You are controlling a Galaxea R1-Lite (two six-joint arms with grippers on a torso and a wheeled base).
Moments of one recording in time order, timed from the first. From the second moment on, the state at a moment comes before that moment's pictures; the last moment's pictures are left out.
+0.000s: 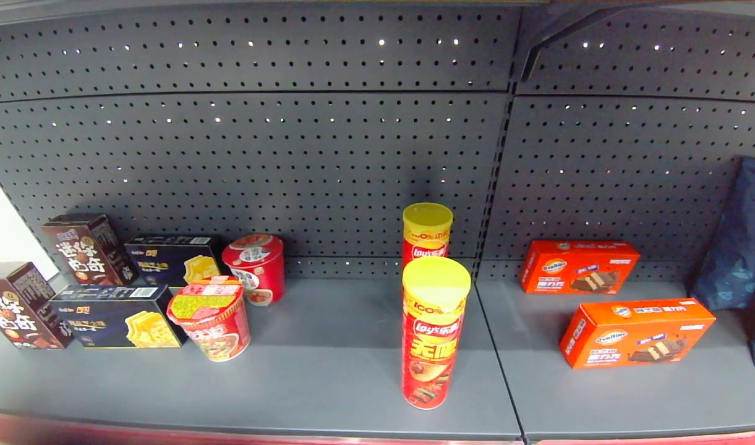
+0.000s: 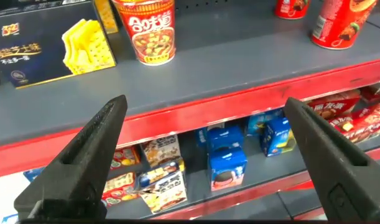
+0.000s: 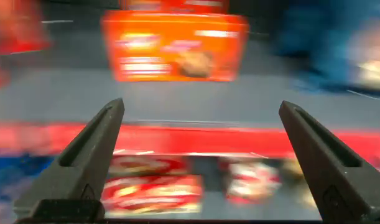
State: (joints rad) left arm -0.22 0.08 0.00 0.00 -0.06 0.03; right arm -0.04 0.07 -0.01 -0.05 0.08 -0.04
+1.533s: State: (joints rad) left arm -0.32 0.00 0.00 0.00 -0.01 0.07; right arm 0.00 0.00 -0.02 -0.01 0.01 0.00
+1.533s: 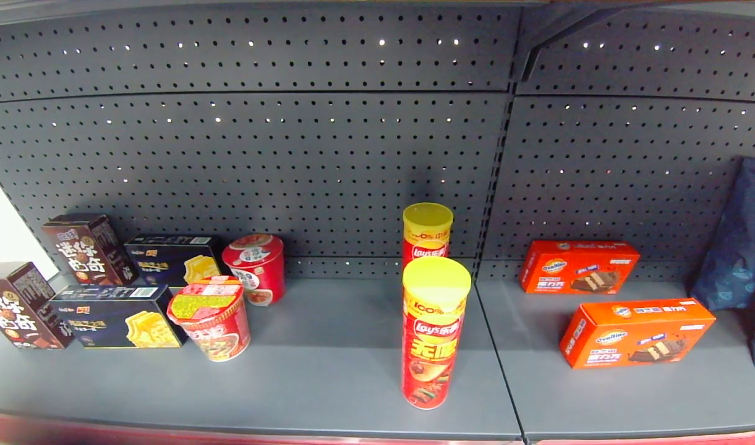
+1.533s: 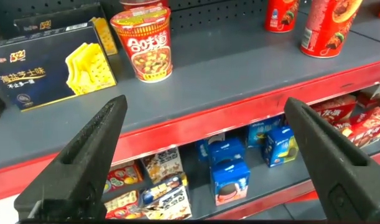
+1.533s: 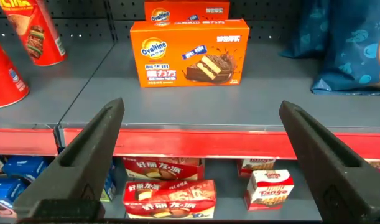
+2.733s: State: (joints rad) left arm -0.32 0.00 0.00 0.00 -0.01 0.06; right arm 0.00 0.00 -0.02 -0.01 0.02 0.00
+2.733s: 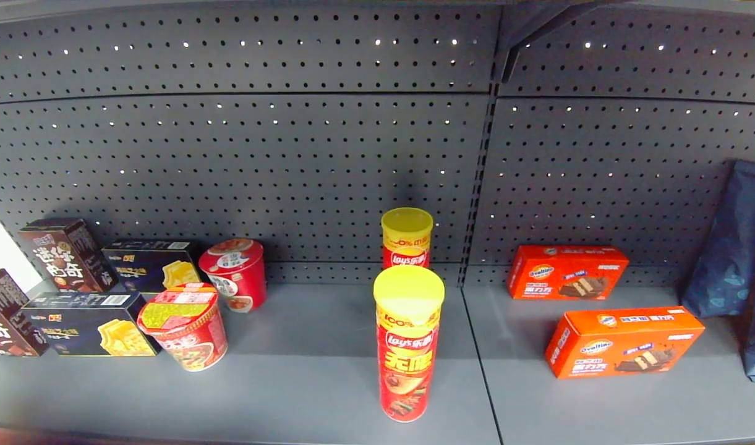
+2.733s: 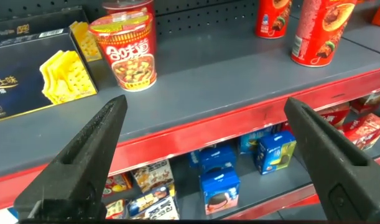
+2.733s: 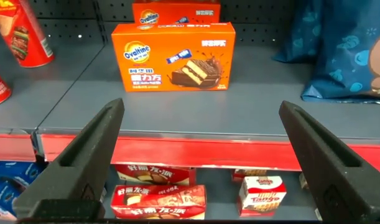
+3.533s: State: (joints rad) left arm -0.32 0.00 0.00 0.00 -0.01 0.06; right arm 0.00 0.00 -0.02 -0.01 0.03 0.00
